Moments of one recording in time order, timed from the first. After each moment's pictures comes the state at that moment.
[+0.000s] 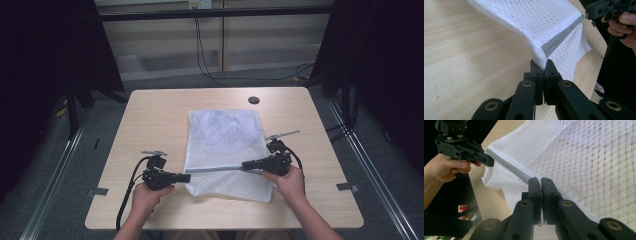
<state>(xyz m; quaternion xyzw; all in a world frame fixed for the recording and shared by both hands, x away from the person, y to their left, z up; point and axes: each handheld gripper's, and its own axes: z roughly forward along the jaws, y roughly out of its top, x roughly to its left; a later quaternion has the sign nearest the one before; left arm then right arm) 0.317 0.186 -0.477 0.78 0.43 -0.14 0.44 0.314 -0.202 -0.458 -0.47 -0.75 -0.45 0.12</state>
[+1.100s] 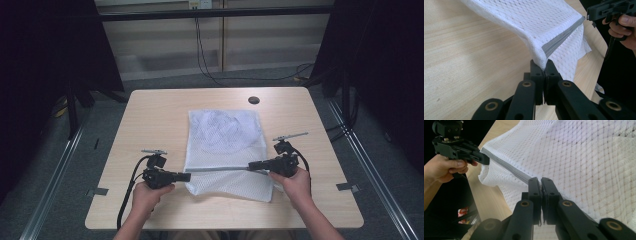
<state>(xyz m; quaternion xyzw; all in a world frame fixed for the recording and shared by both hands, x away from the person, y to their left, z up) 0.319 0.185 -0.476 0.78 0.43 -0.15 0.44 0.309 -0.220 -0.461 -0.49 -0.74 -0.45 0.11</state>
